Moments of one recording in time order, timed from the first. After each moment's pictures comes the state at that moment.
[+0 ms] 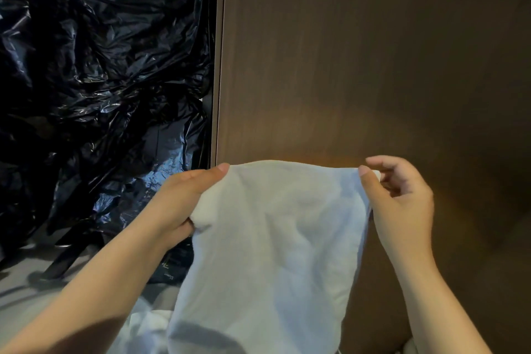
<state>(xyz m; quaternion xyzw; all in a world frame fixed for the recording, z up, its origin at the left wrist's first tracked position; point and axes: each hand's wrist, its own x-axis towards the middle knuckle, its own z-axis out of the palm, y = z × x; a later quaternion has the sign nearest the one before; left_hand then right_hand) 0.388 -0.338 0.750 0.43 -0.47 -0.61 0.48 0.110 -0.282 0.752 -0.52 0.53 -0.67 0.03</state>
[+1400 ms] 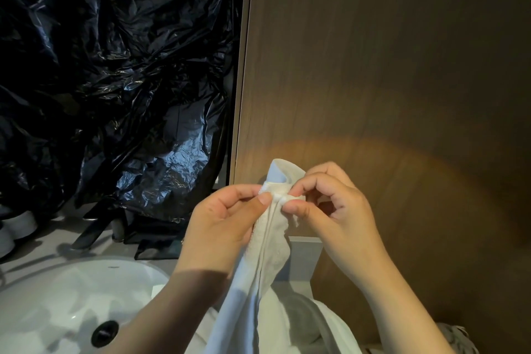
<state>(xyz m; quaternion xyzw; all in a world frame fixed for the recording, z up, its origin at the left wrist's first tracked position) 0.361 -0.265 0.722 0.31 -0.43 -0.60 0.60 0.195 -0.271 0.733 -0.72 0.44 -0.51 0.17</state>
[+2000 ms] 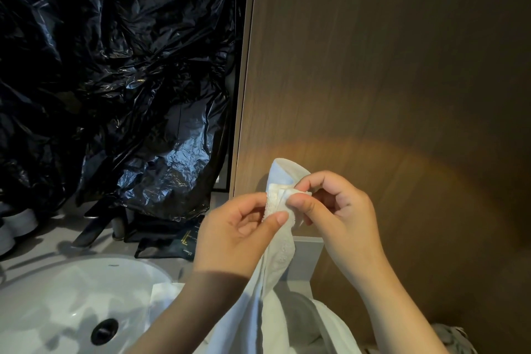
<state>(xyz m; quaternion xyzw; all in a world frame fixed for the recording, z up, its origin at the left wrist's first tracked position) 0.353 -0.257 0.712 0.35 -0.58 -0.43 0.60 0.198 -0.269 0.730 -0.68 0.43 -0.55 0.23</state>
